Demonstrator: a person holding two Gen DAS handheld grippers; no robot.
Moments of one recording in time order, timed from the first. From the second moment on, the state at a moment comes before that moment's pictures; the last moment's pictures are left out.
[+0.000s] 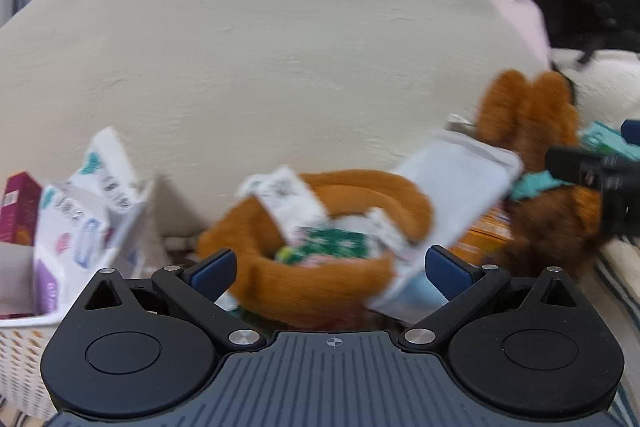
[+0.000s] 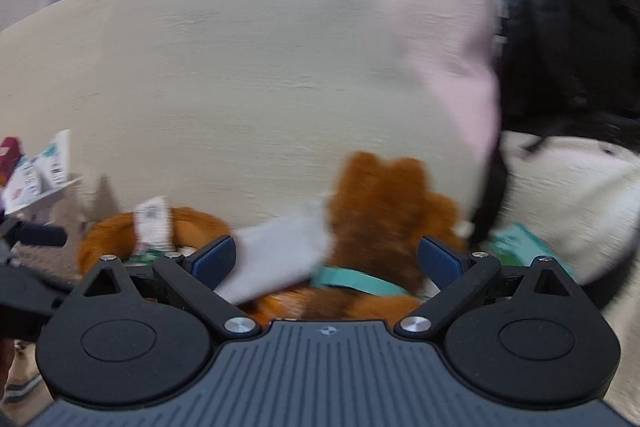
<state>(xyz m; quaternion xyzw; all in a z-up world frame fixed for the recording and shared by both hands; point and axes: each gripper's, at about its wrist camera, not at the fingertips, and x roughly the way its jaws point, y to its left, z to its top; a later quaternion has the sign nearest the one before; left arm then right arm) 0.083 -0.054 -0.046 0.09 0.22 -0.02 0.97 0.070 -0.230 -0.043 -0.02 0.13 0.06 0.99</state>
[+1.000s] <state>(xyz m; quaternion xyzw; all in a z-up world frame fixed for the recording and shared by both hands) 0.149 -0.048 -0.059 0.01 0.32 0.06 0.95 0.155 -0.211 -0.033 -0.08 0.15 0.10 0.98</state>
